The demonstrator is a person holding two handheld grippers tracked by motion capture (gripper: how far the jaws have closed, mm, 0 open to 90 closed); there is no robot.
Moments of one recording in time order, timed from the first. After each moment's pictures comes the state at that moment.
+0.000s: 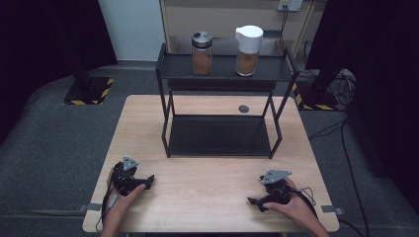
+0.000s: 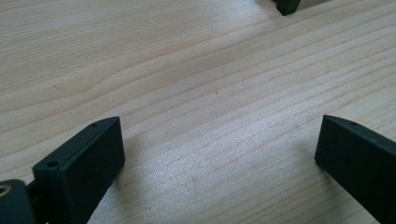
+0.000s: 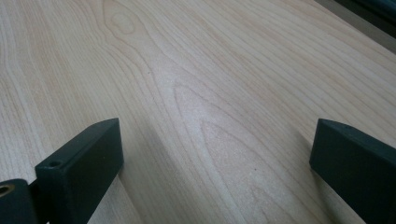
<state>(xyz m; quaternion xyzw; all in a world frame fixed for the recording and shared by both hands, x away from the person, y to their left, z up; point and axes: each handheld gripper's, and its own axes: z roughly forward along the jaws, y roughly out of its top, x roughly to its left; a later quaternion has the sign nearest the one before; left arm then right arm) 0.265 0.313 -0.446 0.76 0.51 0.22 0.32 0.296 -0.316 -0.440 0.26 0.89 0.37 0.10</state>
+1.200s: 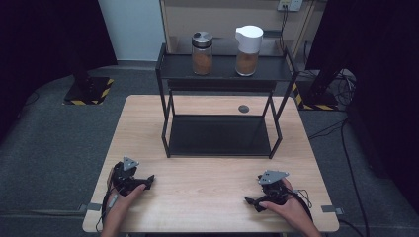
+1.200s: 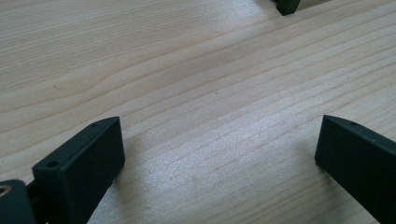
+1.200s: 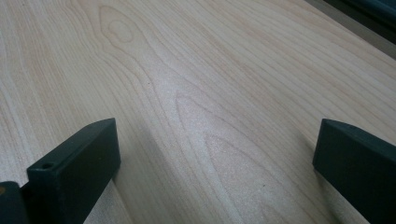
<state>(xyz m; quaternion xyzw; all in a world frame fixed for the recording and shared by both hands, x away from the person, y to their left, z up) 0.265 0.313 -0.446 0.77 0.51 0.22 0.32 0.291 -0.308 -0.445 0.27 0.88 0.37 0.11</state>
